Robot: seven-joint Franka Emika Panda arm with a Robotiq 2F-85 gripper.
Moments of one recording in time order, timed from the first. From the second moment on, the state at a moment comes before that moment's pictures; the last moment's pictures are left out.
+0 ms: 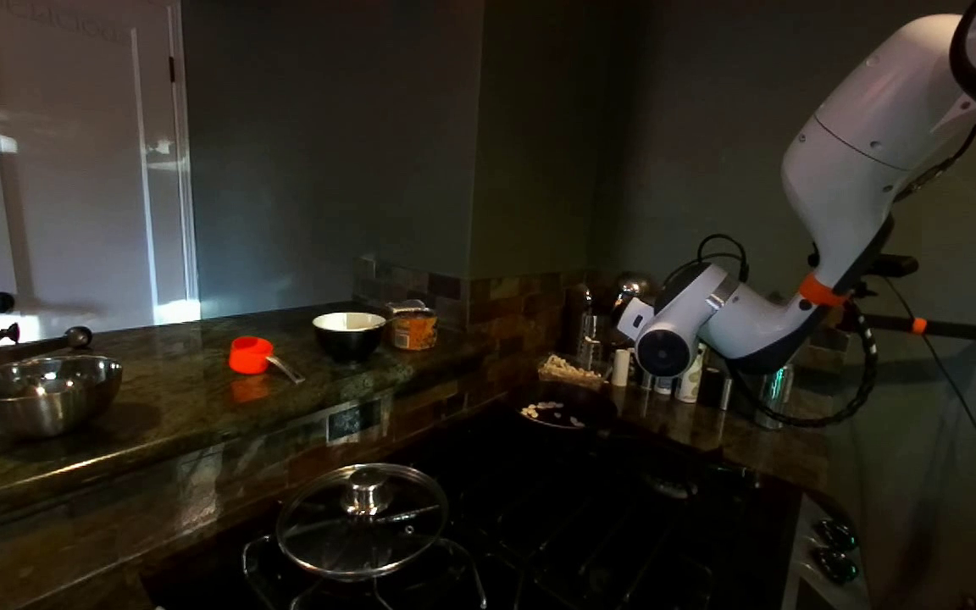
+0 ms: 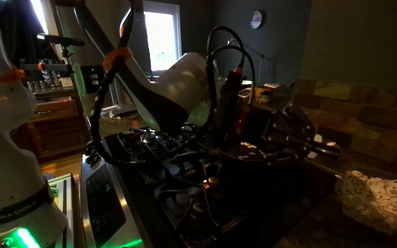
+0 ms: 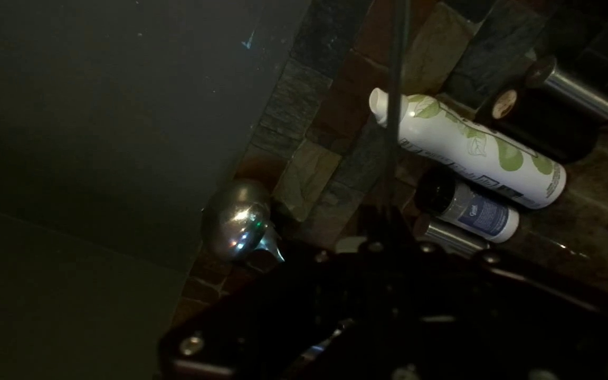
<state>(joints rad) -0.32 0.10 -0.17 -2.35 -2.15 2.07 0.59</state>
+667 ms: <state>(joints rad) -0.23 0.07 -0.16 -2.46 -2.22 1.98 0.60</state>
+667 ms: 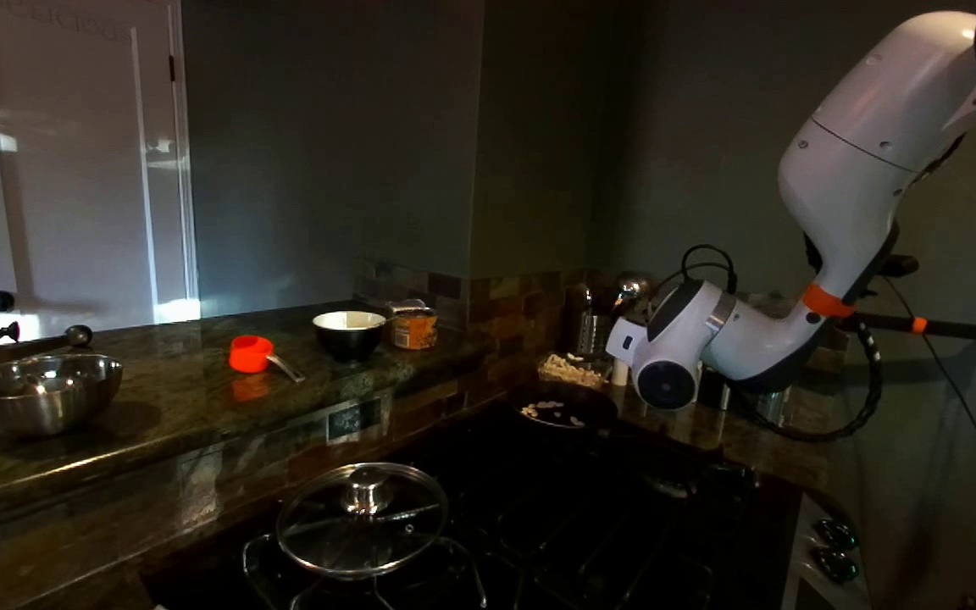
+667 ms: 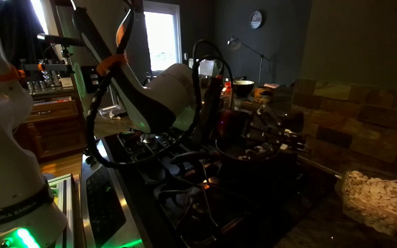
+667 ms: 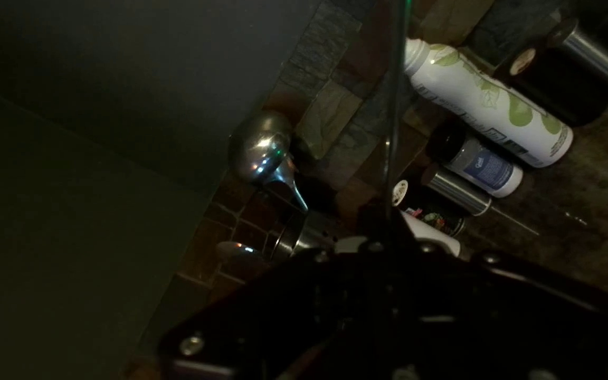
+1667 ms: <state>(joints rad) -0.16 -0.13 -0.14 -2.72 -2.42 1.98 0.56</state>
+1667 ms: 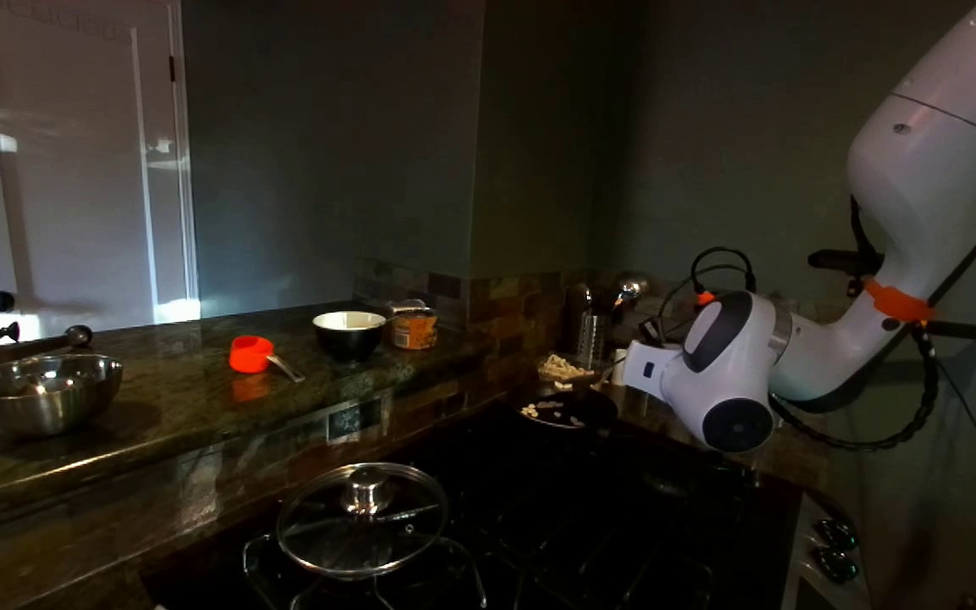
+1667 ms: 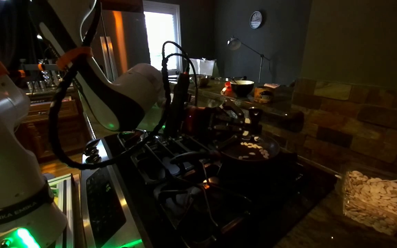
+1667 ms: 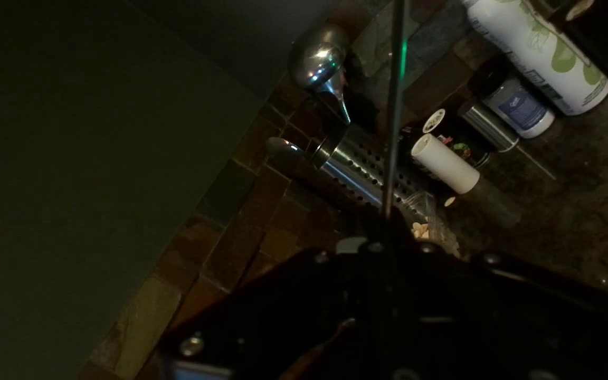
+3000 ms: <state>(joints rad) -0.10 -0.26 -0.04 -2.70 -2.45 1.88 -0.27</state>
